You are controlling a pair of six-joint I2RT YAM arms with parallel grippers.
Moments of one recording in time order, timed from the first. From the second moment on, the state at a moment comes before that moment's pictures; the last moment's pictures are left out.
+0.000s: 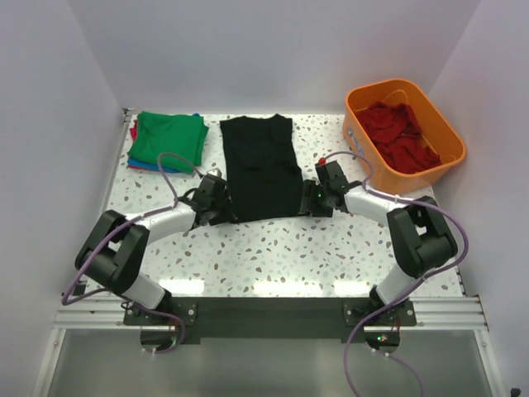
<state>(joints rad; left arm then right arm) -0.49 1.53 0.73 -0.14 -0.08 -0.71 0.42 1.66 0.91 -0.26 -0.10 0.56</state>
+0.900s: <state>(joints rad) -0.67 0.92 0.43 -0.16 0.10 -0.77 0.43 0.95 0.63 -0.56 -0.18 0.50</state>
